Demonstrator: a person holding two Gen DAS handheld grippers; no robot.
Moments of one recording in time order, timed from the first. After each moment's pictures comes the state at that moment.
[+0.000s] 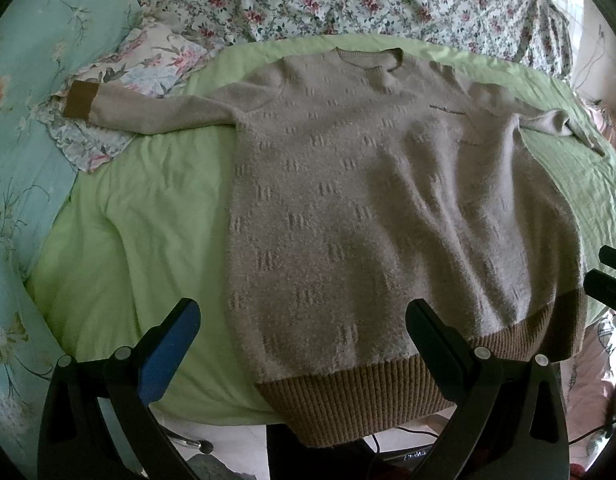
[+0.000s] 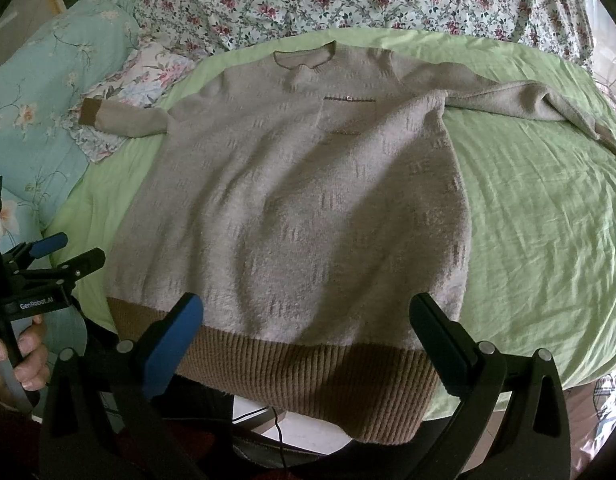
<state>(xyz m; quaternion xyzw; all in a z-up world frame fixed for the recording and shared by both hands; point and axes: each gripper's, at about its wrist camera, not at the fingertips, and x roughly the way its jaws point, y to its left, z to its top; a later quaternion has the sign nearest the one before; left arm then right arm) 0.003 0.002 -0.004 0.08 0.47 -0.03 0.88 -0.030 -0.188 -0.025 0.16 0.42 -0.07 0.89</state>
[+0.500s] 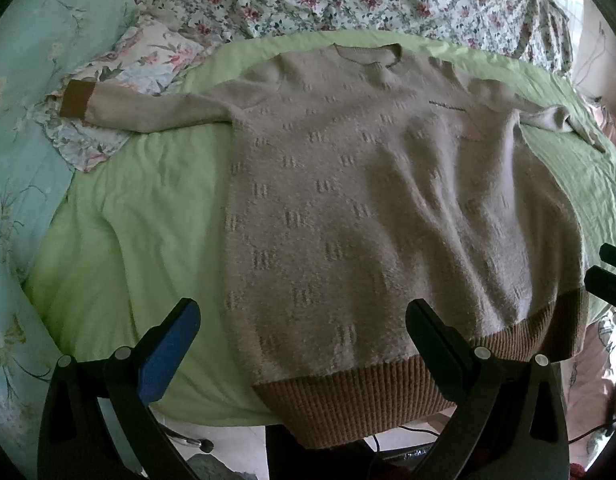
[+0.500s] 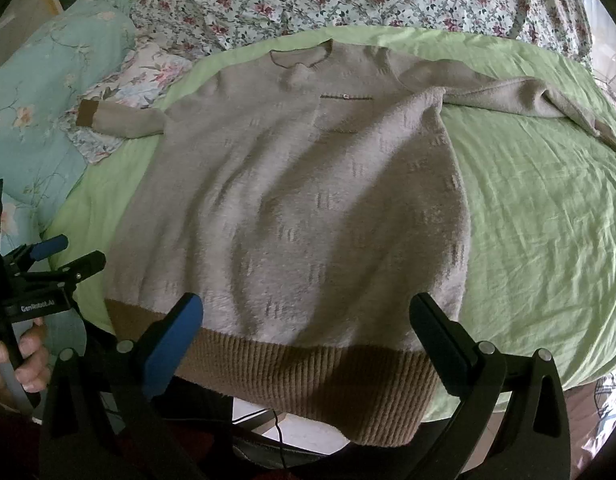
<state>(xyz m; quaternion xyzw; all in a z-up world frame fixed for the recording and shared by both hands) 0.005 -0.003 -0.009 0.06 0.47 -0.05 0.88 -0.028 -0.192 -0.028 0.16 0.42 -0.07 0.89</state>
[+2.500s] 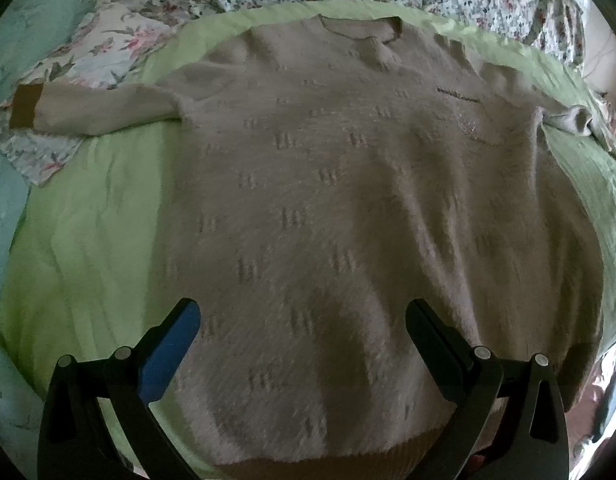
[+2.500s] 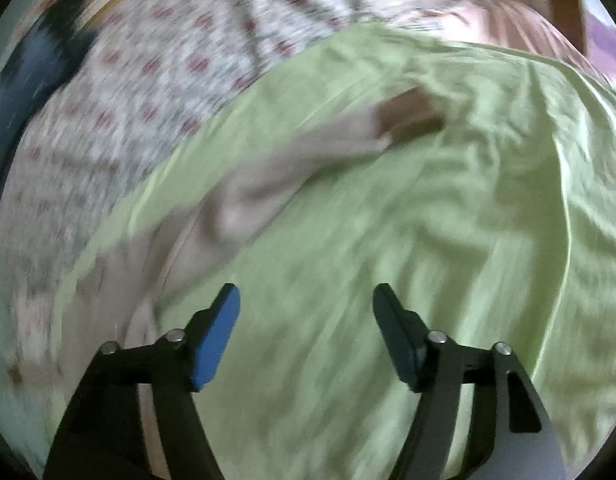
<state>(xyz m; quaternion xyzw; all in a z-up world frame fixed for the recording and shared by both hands) 0.095 -0.037 -0.042 0.07 0.52 -0.05 0.85 -0.039 -0.542 -0.051 0.39 0.27 -0.32 0.82</state>
